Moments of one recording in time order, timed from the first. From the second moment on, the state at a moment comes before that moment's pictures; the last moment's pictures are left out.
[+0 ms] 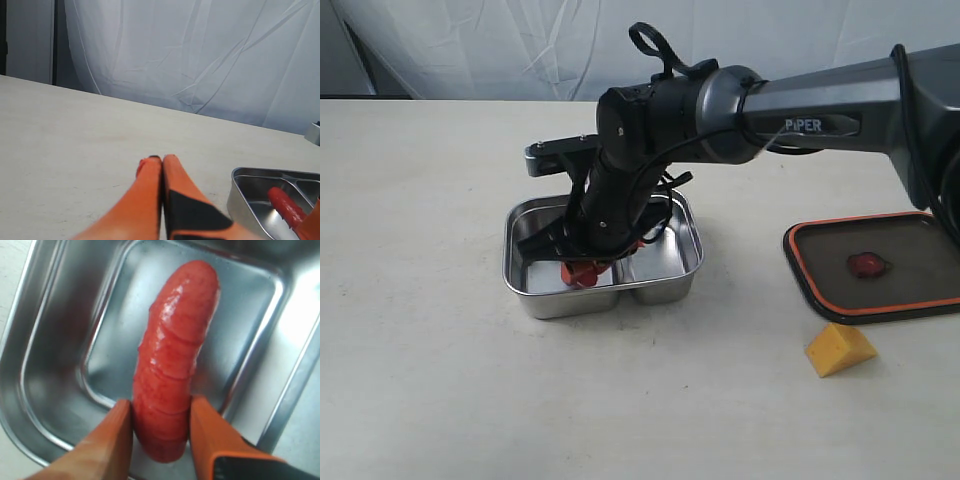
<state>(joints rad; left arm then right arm) 0.00 0.01 -0.02 -0.27 0.19 0.00 0.89 2.12 -1.52 0.26 0.74 0.02</state>
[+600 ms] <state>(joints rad) 0.00 0.01 -0.02 -0.27 0.19 0.00 0.89 2.12 -1.52 0.25 0.76 0.02</state>
